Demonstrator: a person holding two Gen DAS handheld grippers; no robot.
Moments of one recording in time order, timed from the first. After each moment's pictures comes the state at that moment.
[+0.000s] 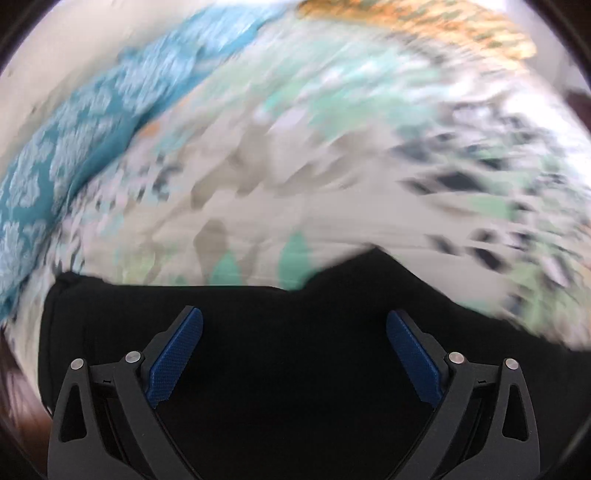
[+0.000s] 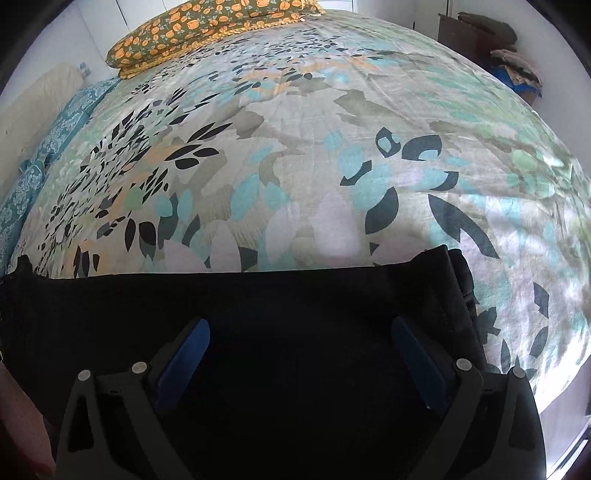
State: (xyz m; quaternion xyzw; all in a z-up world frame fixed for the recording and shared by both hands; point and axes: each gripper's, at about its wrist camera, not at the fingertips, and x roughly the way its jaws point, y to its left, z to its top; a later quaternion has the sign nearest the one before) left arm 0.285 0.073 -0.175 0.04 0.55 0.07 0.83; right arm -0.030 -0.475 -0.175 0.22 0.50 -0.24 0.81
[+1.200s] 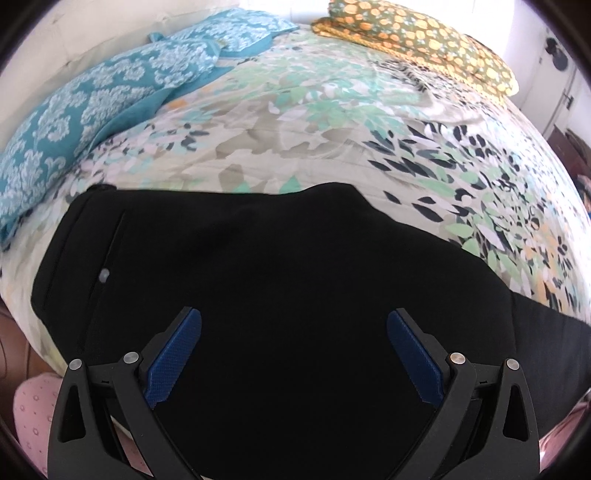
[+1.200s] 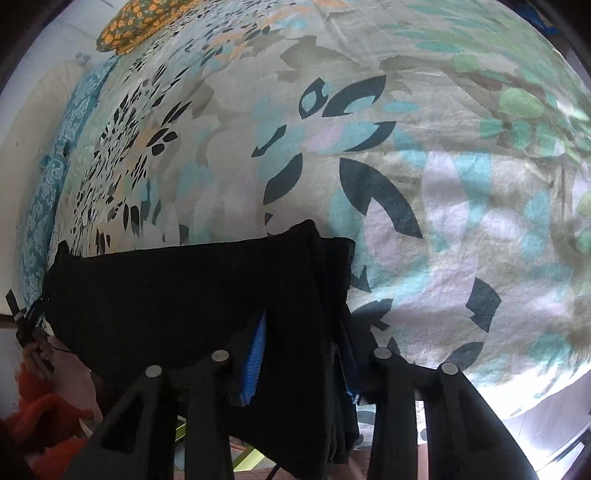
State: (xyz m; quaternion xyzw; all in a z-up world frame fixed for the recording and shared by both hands) left arm 0.172 0.083 -0.135 -0.04 0.51 0.04 0.86; right arm -0.078 -0.562 -0.175 0.35 0.58 -0.12 0.73
